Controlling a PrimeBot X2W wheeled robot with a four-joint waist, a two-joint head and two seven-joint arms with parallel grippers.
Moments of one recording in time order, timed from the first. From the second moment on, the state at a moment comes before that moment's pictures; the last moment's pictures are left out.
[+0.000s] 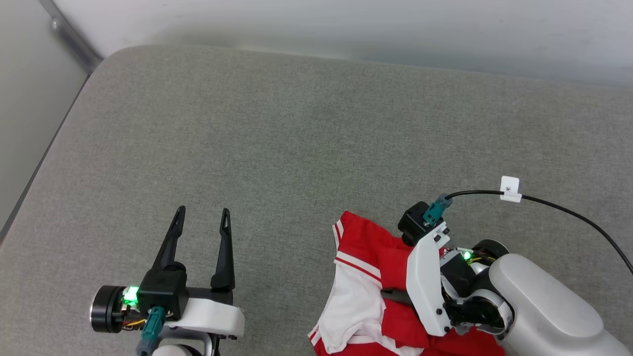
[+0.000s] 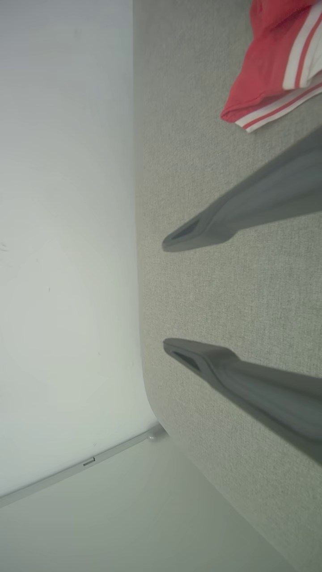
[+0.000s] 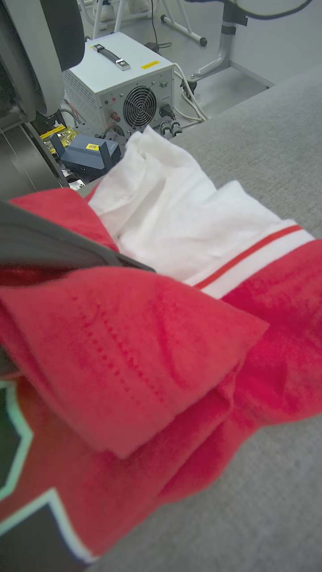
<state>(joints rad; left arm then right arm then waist) -0.04 0.07 -0.11 0.00 -0.03 0.07 -0.26 -0.54 -0.35 0.75 0.28 0.85 0.13 0.81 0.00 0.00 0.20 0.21</state>
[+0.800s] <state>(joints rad) 0.06 0.08 -0.06 0.00 -0.02 0.06 -0.26 -0.36 -0.44 0.30 0.15 0.45 0.13 -0.01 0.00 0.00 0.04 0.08</state>
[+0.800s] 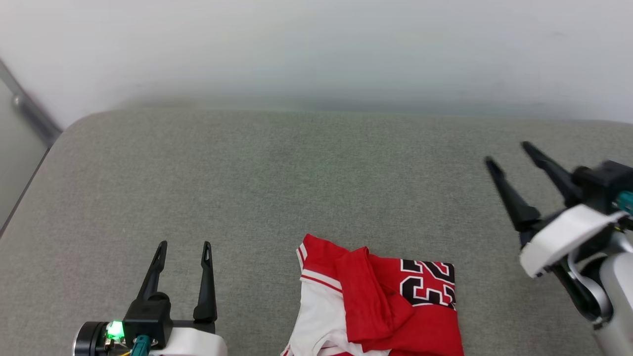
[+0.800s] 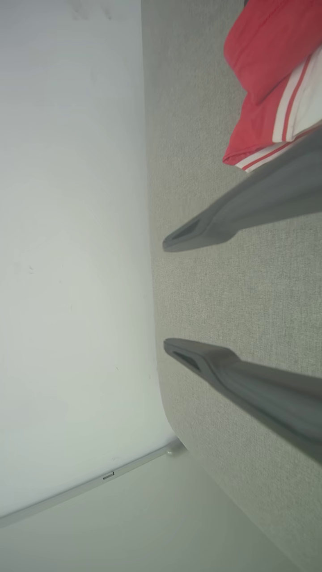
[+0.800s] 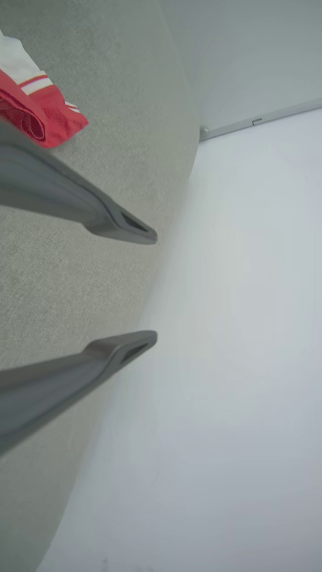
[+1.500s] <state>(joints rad) 0.14 0.07 -0.06 -0.01 -0.02 0.05 -0.26 0.08 -0.15 -0.05 0.03 0.20 0.13 -0.26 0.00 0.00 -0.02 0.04</state>
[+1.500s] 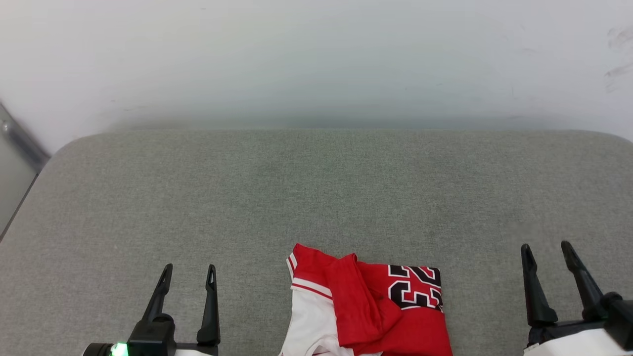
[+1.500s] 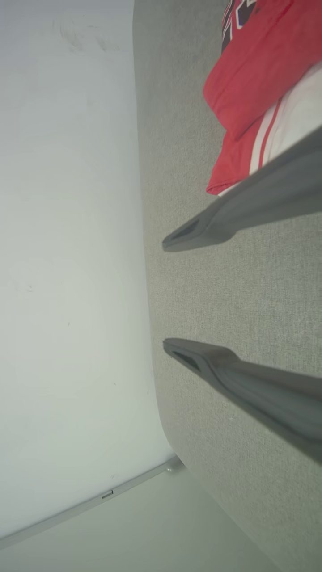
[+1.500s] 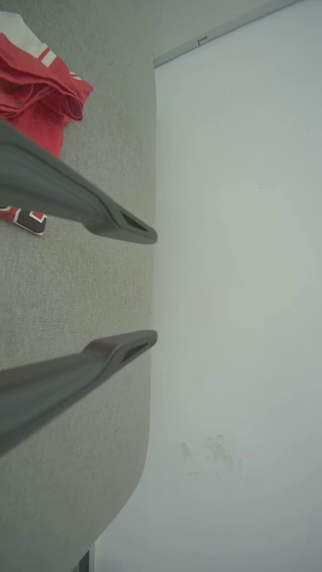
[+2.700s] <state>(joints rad) 0.12 0.06 -0.07 -0.01 -0.02 0.03 -0.26 -0.29 -0.55 0.21 -0.04 0.67 0.13 0.67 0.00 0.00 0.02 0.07</state>
